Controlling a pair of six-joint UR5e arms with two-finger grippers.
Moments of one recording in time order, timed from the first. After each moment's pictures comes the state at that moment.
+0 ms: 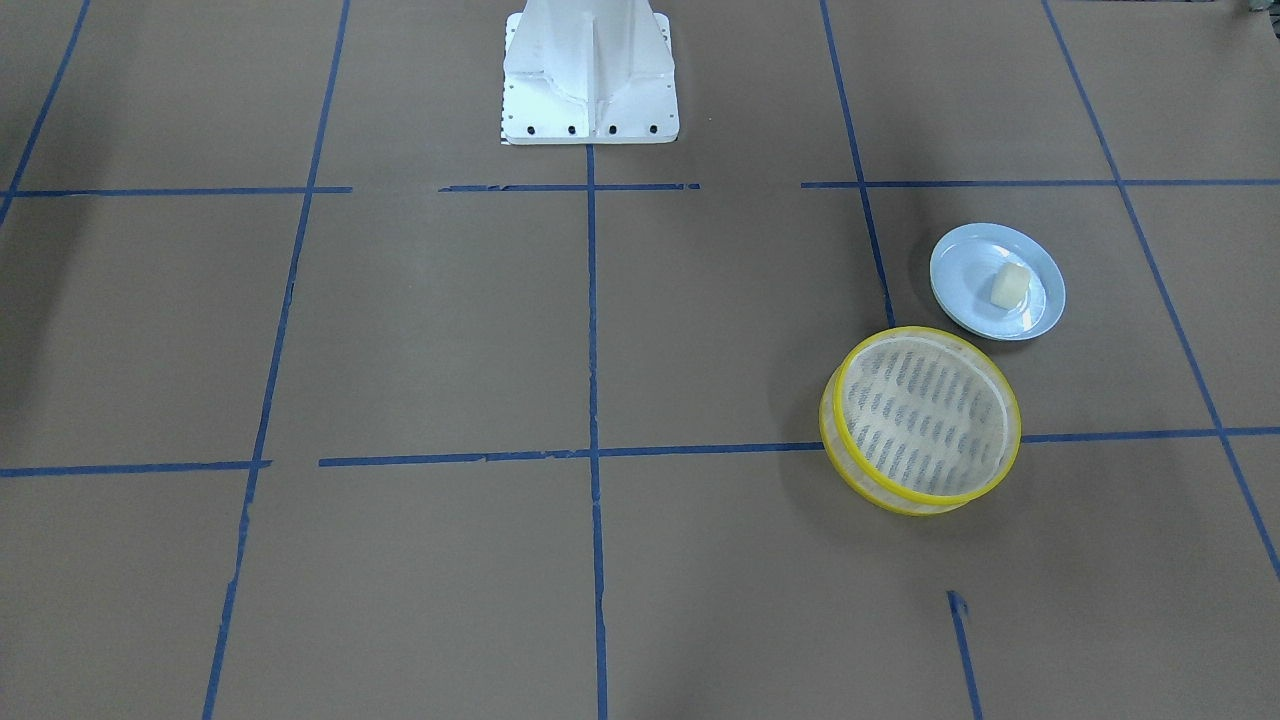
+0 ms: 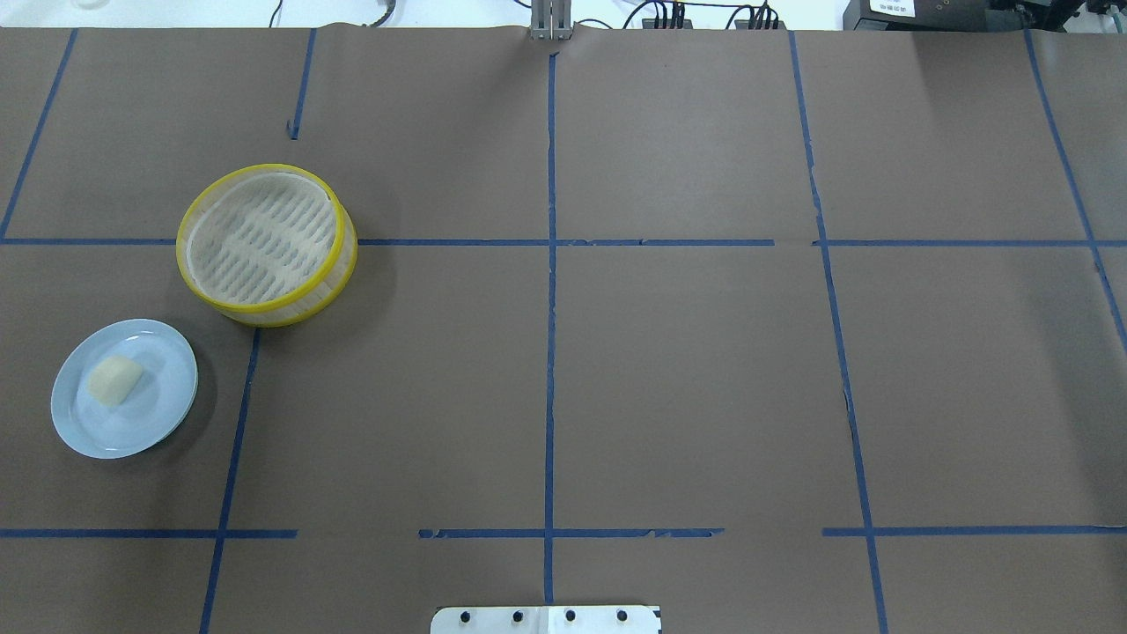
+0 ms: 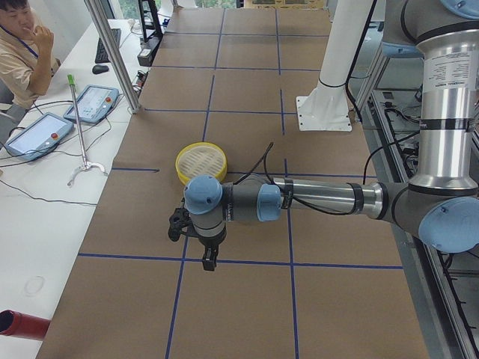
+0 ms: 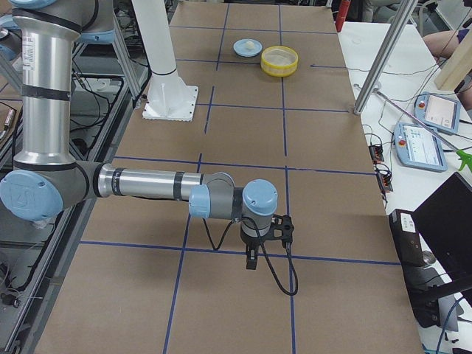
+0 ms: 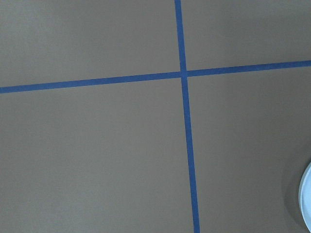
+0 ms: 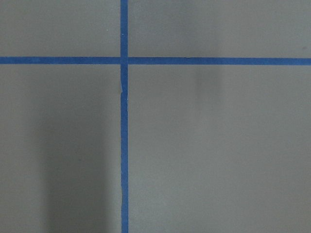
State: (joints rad) left arm -1.61 -1.52 -1.69 -1.48 -2.36 0.14; right arm 1.57 -1.68 1.65 -1.57 2.29 0.01
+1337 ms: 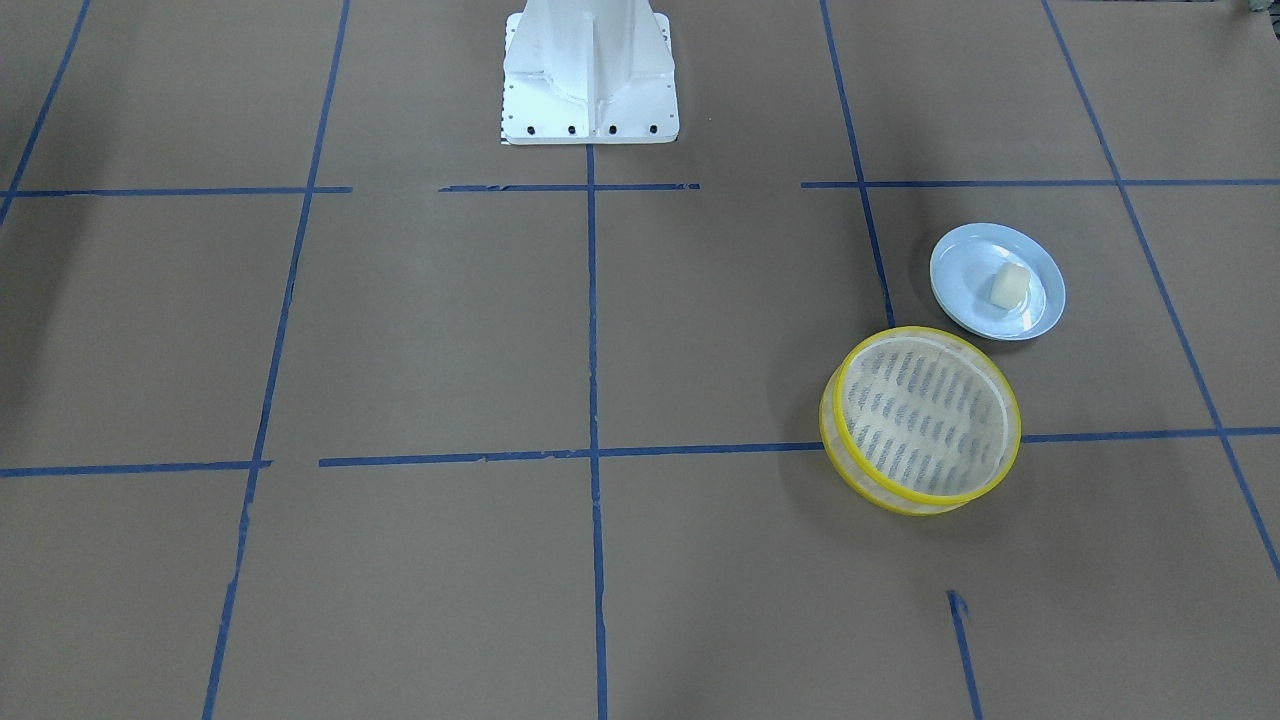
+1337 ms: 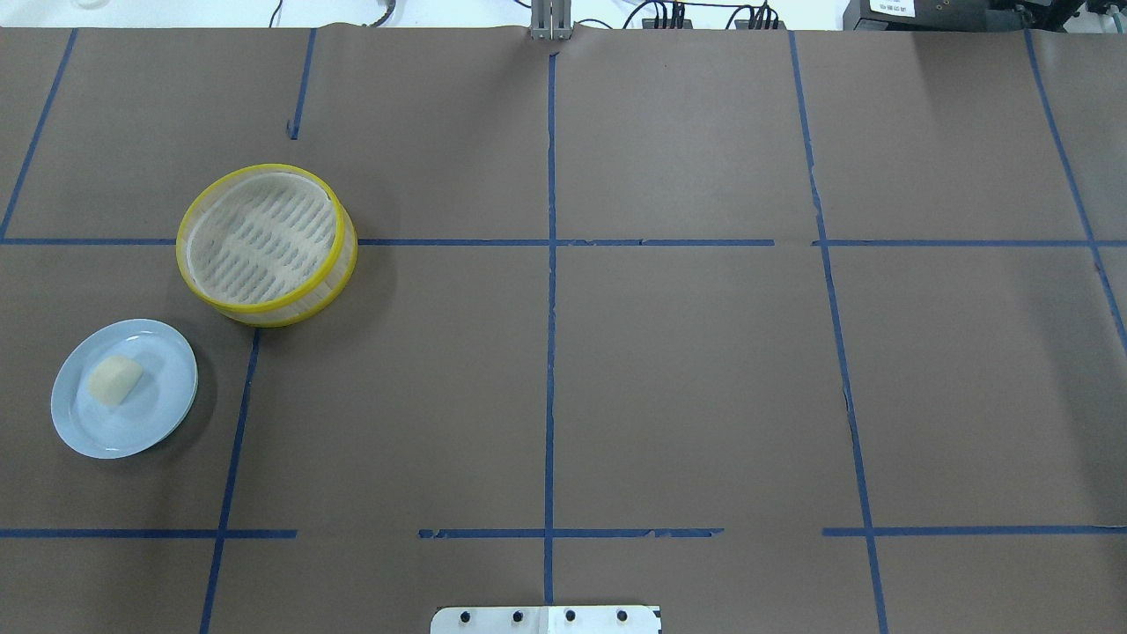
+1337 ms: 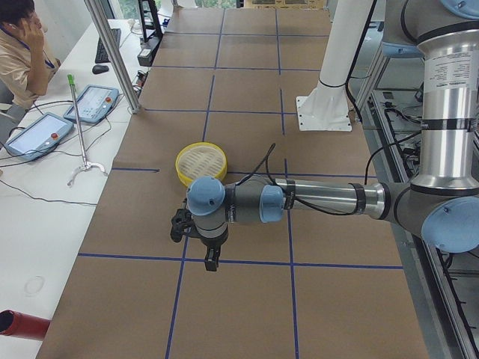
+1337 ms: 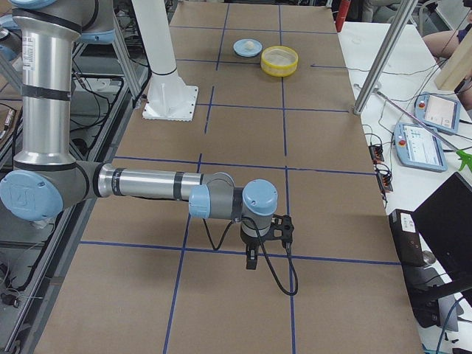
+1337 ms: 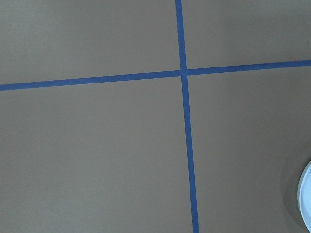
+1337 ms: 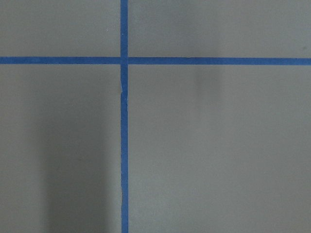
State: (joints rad) left arm -1.61 -1.50 -1.69 -1.51 -2.37 0.14; right arm 1.57 -1.68 1.65 -1.57 2.29 0.01
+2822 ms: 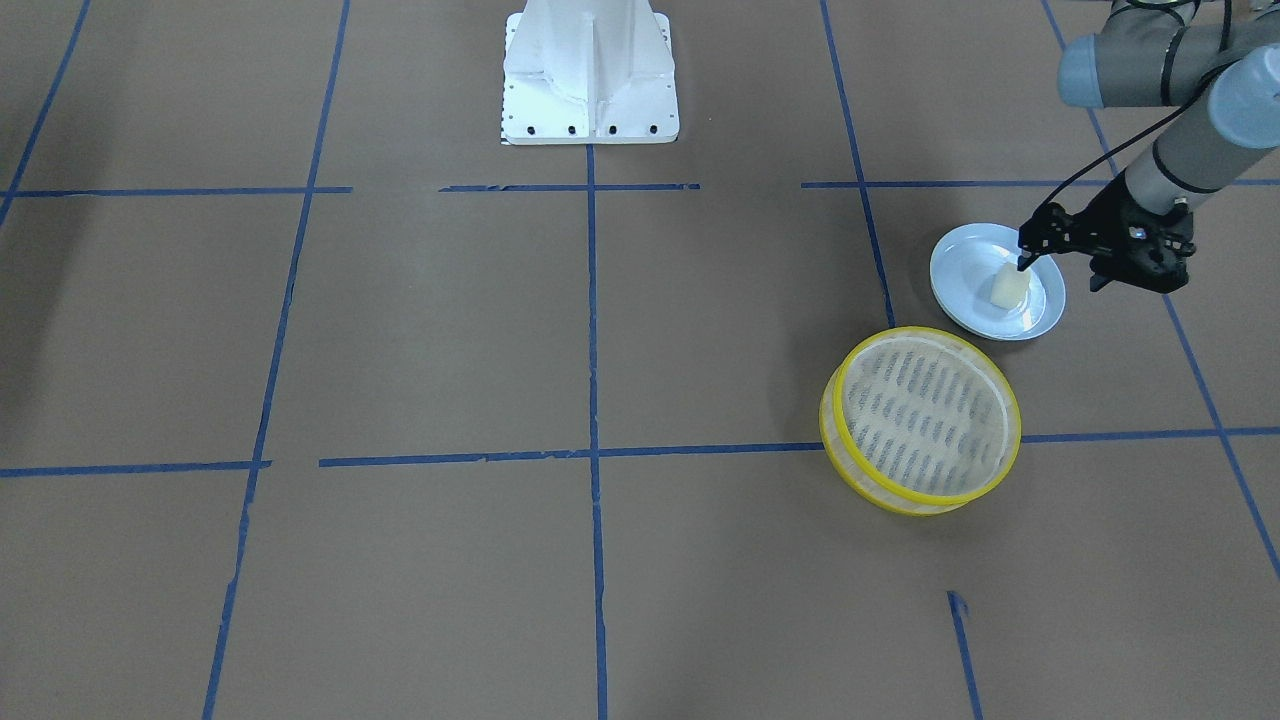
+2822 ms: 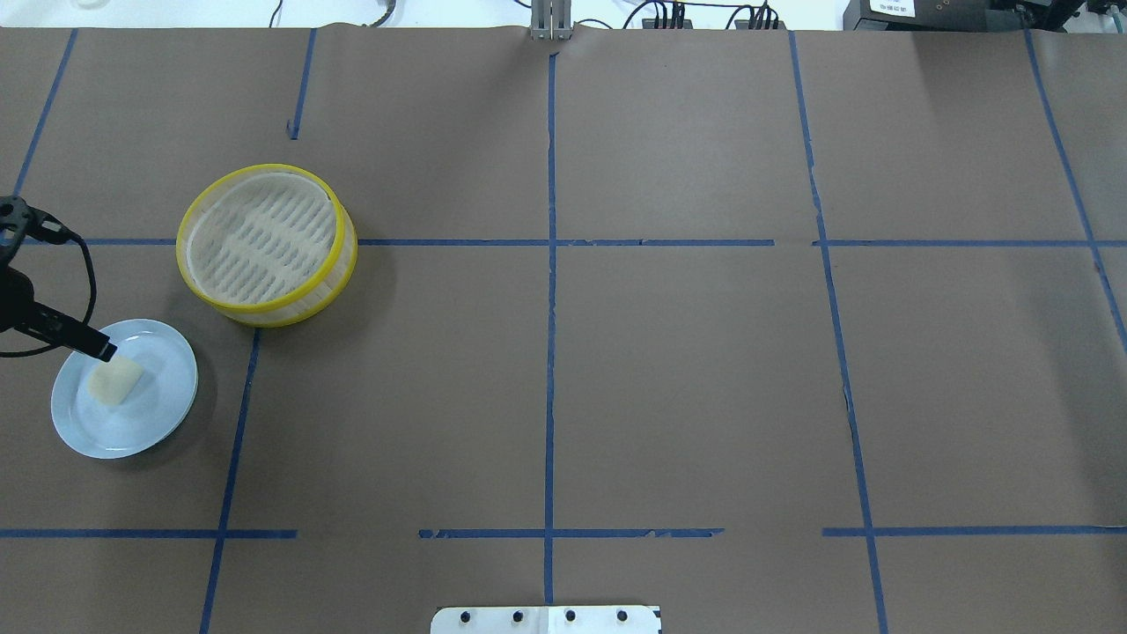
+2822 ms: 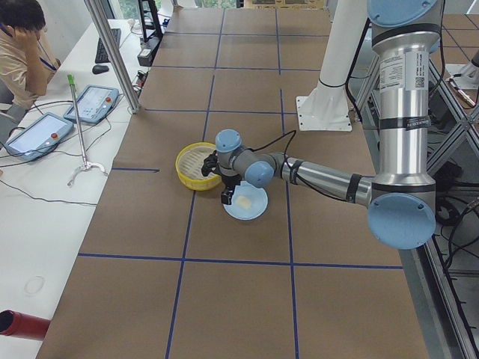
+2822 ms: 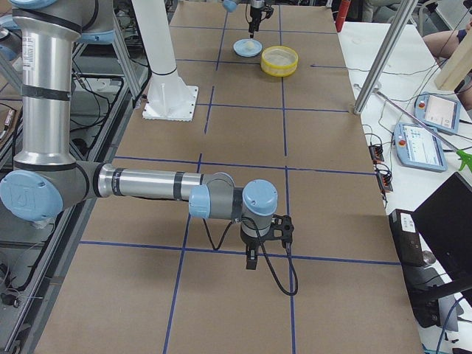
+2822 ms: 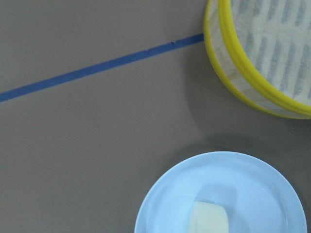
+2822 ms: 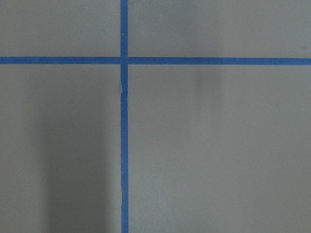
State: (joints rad) left arm -0.93 -1.49 -1.82 -1.94 -2.21 -0.45; right arm 1.57 -1.68 1.65 -1.57 2.29 0.01
